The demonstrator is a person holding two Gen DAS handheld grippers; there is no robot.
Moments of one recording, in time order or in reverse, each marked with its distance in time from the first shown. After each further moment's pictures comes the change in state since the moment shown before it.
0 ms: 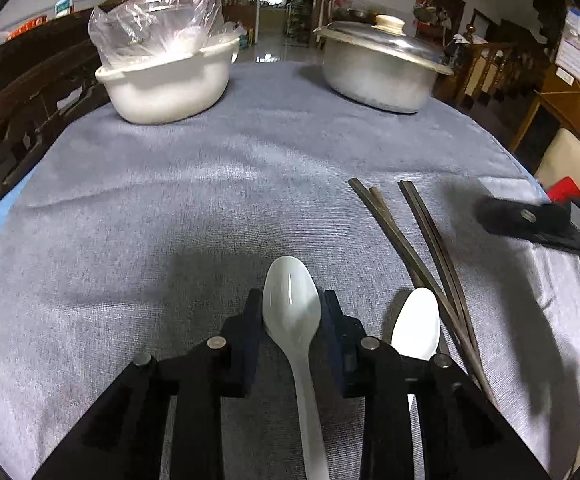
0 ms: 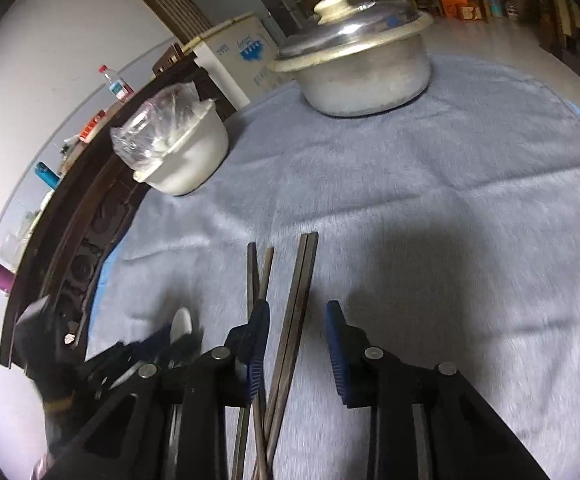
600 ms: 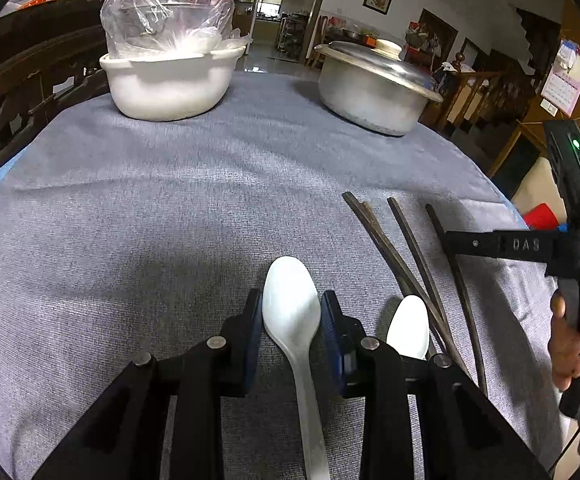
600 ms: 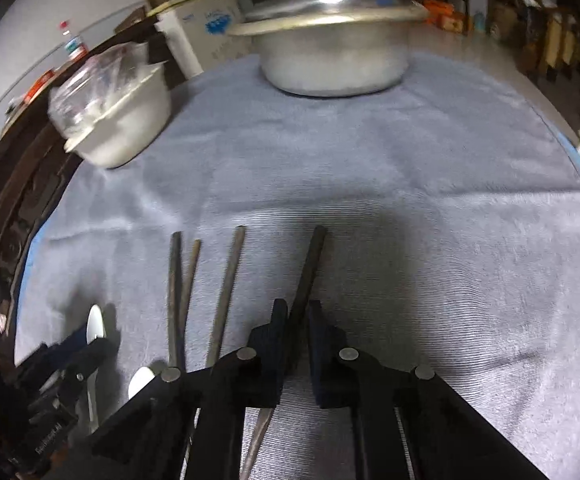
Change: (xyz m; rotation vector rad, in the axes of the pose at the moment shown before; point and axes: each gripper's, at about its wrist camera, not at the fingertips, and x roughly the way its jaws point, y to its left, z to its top) left arm -0.008 0.022 -0.009 -0.072 -0.050 -0.121; right arm 0.024 -0.009 0.009 -0.034 0.082 -0.249
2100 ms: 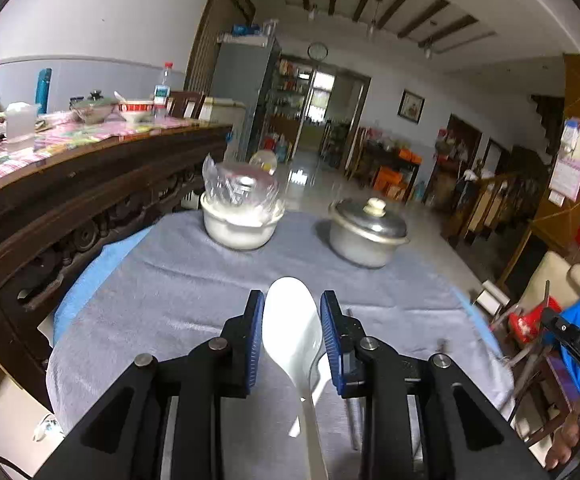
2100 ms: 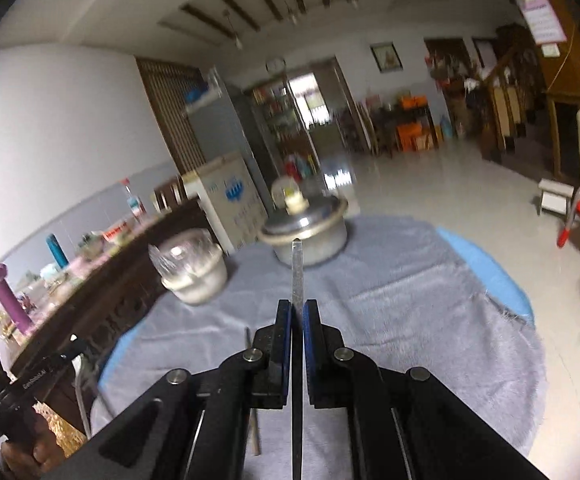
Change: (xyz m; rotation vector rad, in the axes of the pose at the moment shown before) left arm -0.222 -0.046 -0.024 -0.129 -0.432 0.124; right arm -0.274 -0.029 -0.161 0.089 -0.724 0.107
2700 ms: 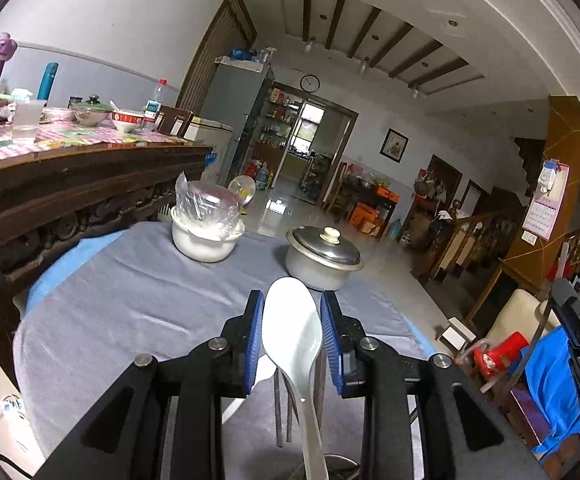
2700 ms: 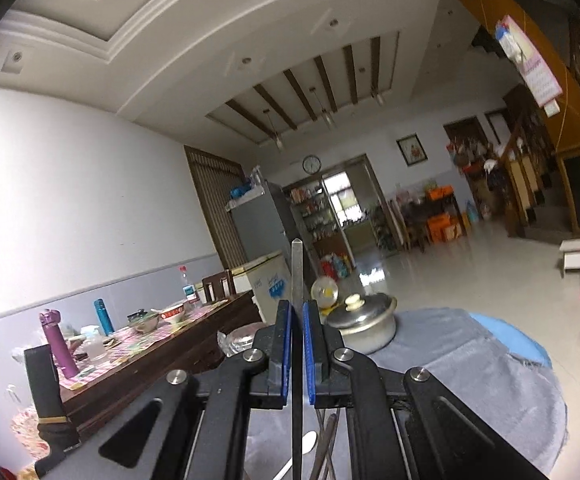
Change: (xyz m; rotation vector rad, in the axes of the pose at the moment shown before) left arm -0.037 -0.041 -0.024 -0.088 -0.105 -0.090; right arm -0.086 0.074 -0.014 -0.019 -0.347 0.127
